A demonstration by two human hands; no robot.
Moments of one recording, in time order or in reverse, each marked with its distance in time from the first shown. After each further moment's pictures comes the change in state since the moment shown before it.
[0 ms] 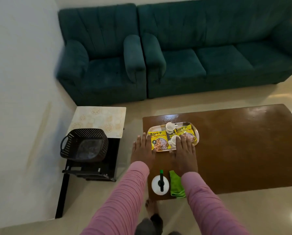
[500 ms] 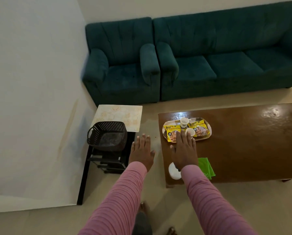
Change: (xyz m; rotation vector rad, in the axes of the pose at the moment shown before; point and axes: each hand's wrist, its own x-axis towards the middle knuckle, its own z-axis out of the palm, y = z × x) left_hand -0.129 -0.084 -0.021 0.108 -0.005 -0.011; right_hand -0.098 -0.077 0.005 -0.008 0.039 -0.078
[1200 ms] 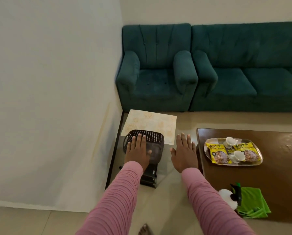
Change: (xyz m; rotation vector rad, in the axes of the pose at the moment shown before) left_hand 0.055 -0.278 -0.045 -0.090 0.047 -0.122; right_hand 0.075 -0.253 0.075 -0.026 -0.059 -0.128
